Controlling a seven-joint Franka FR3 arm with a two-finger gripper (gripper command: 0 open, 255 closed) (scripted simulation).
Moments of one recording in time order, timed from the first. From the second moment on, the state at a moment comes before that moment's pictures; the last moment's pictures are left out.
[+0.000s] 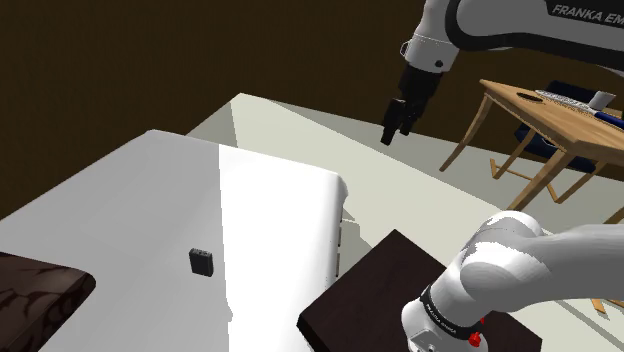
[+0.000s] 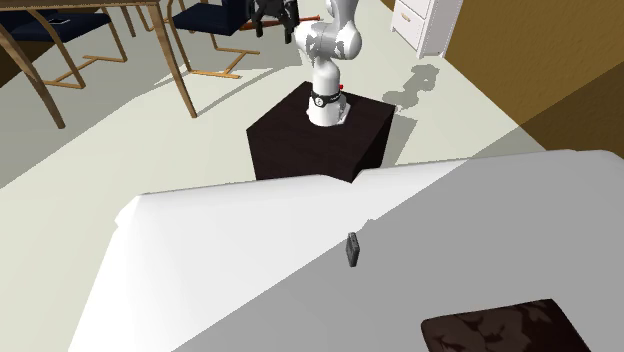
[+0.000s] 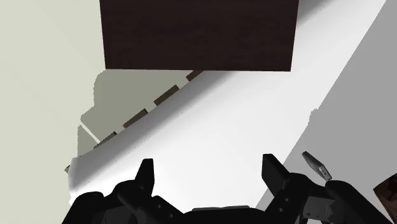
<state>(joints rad) 0.00 -0.80 -0.03 -2.37 -0.03 1.58 -0.05</state>
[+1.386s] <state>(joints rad) 0.11 -0.37 0.23 -2.46 0.10 2.10 0.22</state>
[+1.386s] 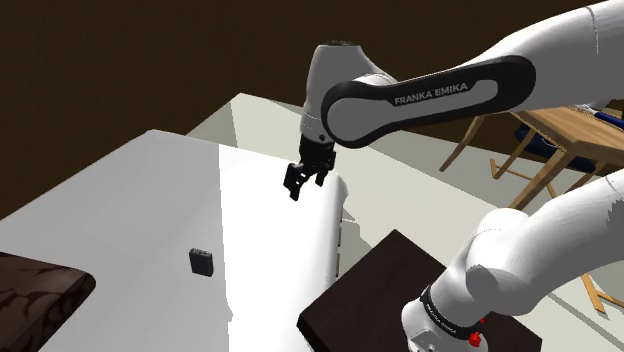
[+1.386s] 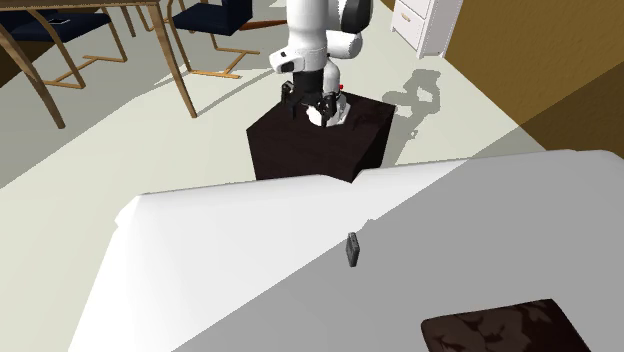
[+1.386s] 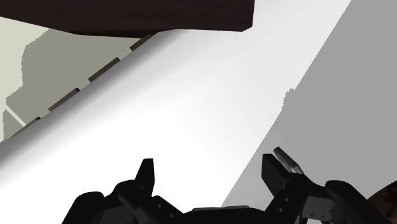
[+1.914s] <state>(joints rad) 0.13 -0.08 0.32 -2.37 0.04 2.29 0.35</state>
